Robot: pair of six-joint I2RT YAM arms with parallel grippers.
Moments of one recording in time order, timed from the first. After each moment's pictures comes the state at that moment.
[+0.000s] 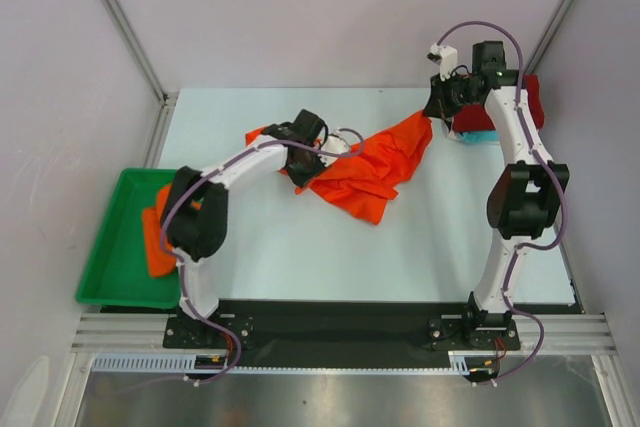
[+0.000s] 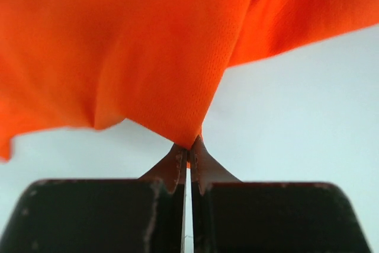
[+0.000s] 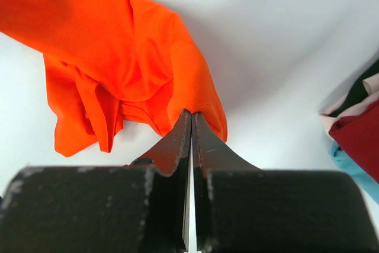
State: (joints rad) left arm -0.56 1.98 1.56 -0.77 0.07 0.47; right arm -0.01 2.03 2.01 -0.86 -0.65 -0.44
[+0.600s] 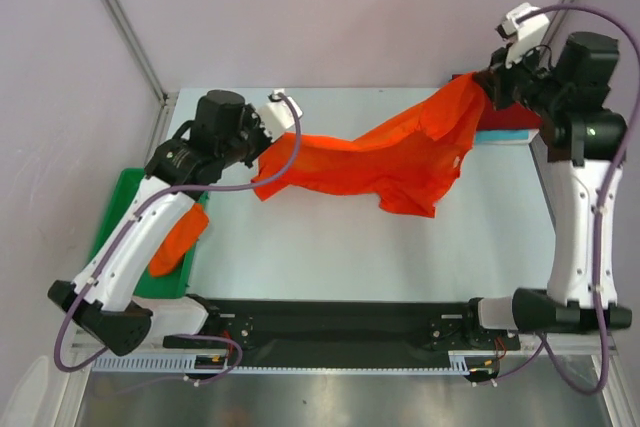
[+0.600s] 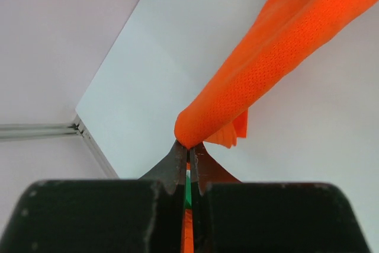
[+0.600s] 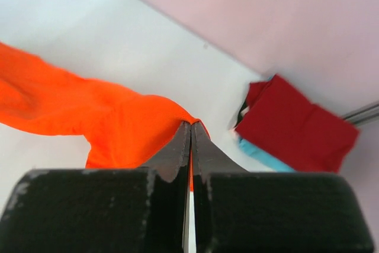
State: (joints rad) left arm -0.53 1.27 1.52 -0.80 -0.06 0.58; right arm -0.05 1.38 1.91 -0.82 -0.52 -0.36
